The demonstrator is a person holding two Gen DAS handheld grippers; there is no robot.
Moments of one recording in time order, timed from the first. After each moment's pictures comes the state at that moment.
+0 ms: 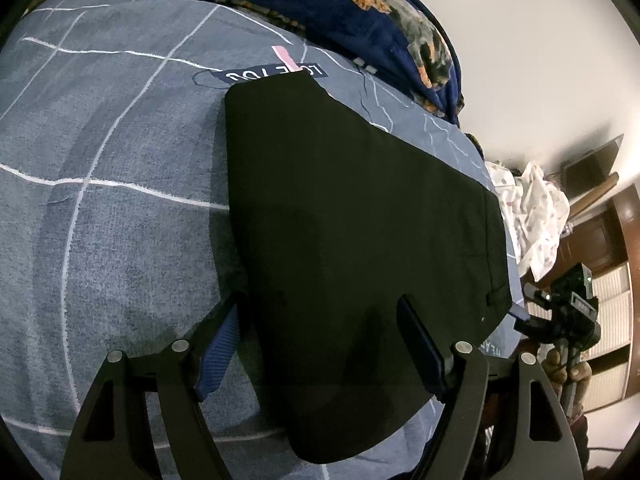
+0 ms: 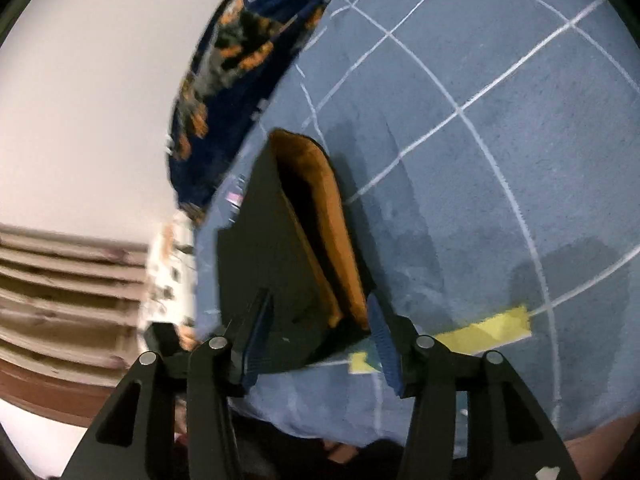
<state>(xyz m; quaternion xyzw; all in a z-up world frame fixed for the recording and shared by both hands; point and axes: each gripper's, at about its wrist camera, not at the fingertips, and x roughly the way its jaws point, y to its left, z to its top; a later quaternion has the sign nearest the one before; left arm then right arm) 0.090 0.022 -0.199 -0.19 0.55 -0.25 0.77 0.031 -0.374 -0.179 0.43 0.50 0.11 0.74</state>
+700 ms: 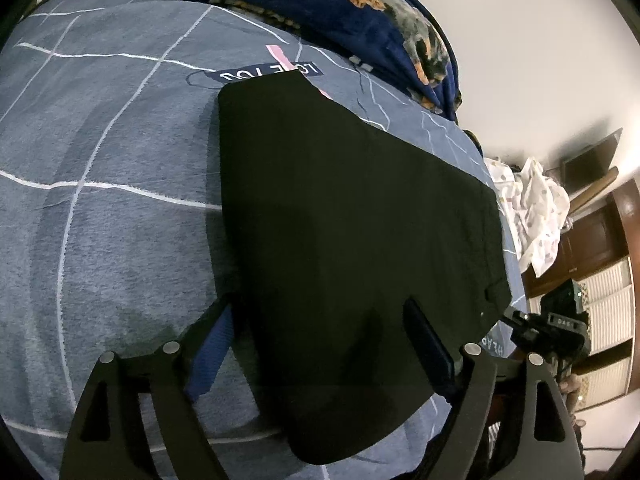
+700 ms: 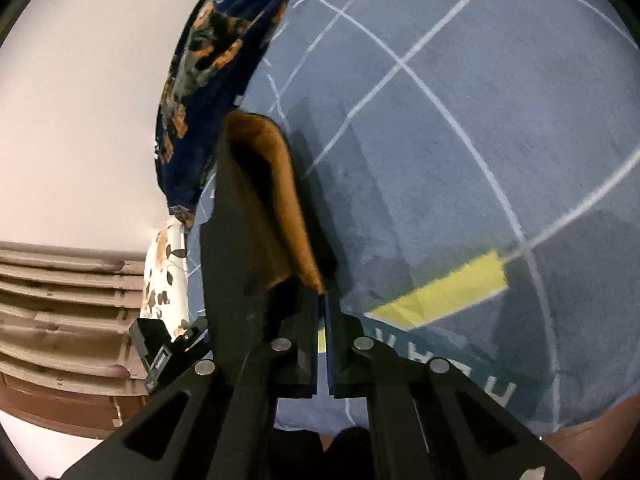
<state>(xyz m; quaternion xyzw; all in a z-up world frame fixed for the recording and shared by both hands) 0.090 0.017 -0.199 -0.18 0.55 -0.25 0.78 0.004 -0.376 -0.203 0.47 0.49 0.10 0.73</state>
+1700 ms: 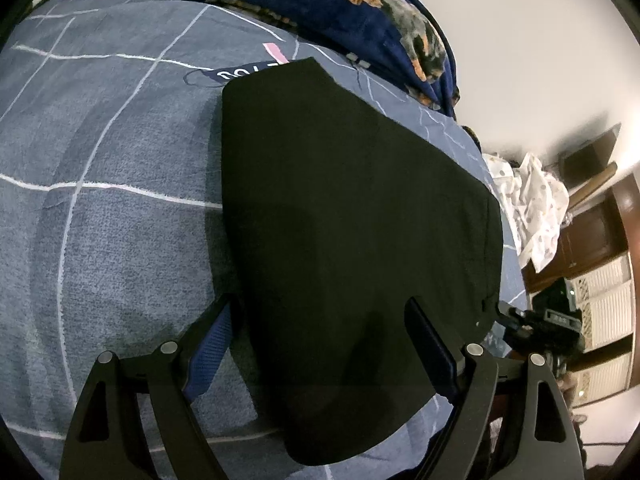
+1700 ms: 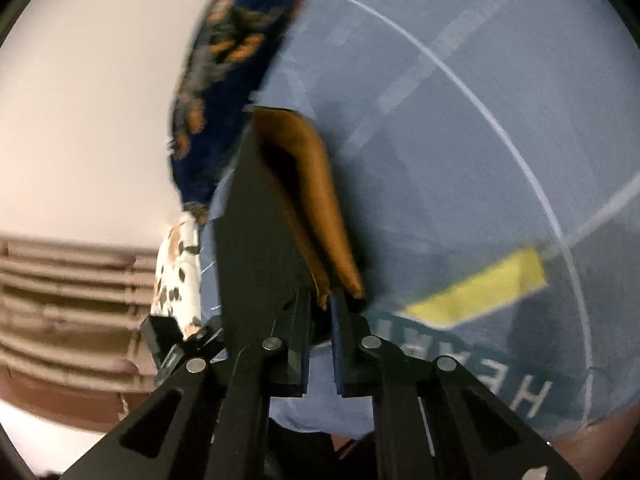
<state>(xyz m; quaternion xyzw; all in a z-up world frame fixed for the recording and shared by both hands) 0.088 0.016 -0.199 -0.17 0.55 -0.26 0.78 -0.002 -0.373 -0.223 0.51 0.48 0.11 0.71</state>
